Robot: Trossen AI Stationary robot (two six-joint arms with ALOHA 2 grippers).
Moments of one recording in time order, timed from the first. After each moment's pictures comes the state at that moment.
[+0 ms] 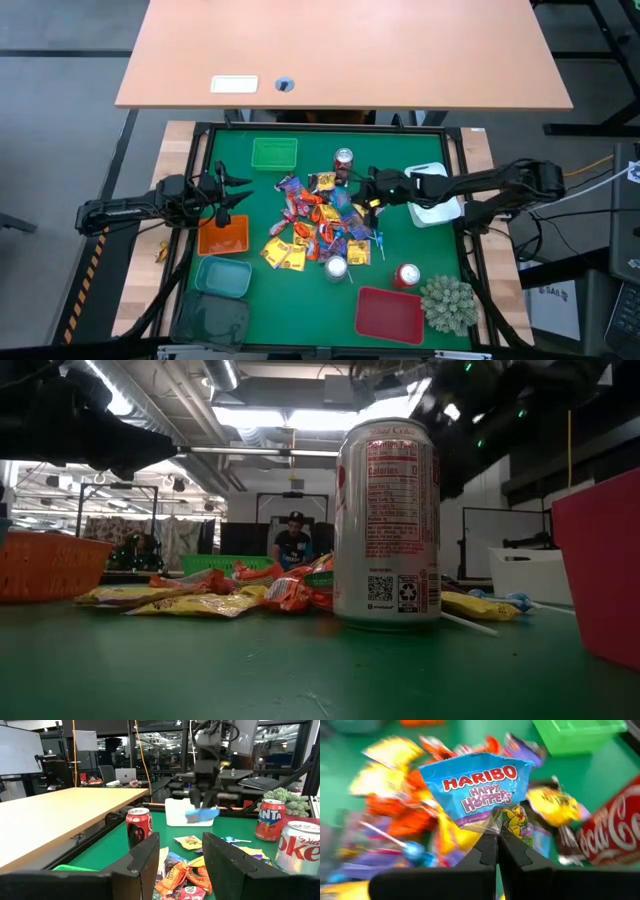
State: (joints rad) left arm 0.17 0.01 0.01 0.07 -0.09 0.00; right arm -0.08 1.37 0.65 0.13 -0.04 0.00
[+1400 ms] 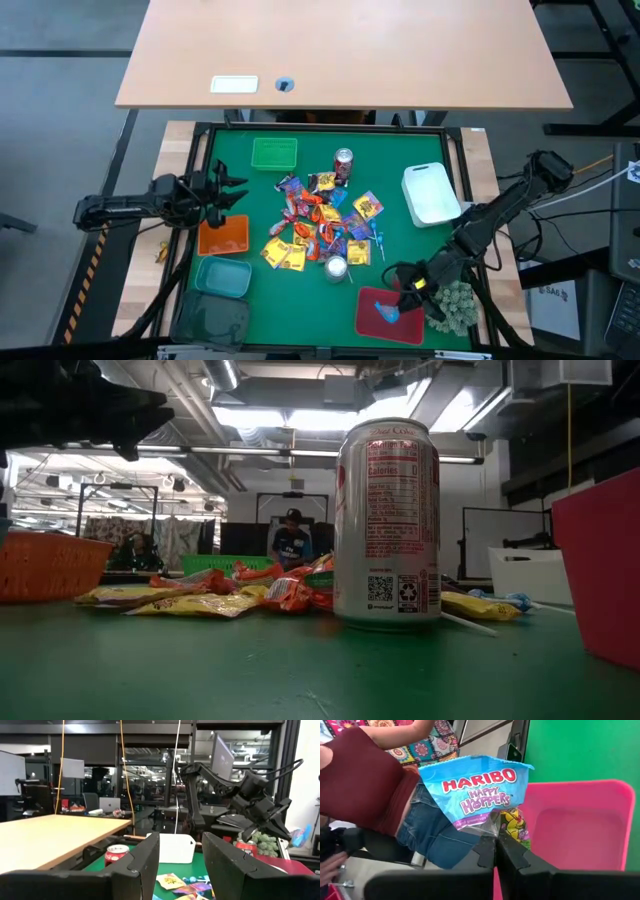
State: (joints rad) left arm 0.11 0.06 0.01 0.29 -0.07 -0.05; right arm 0.74 1.23 0.66 0.10 -0.12 0.85
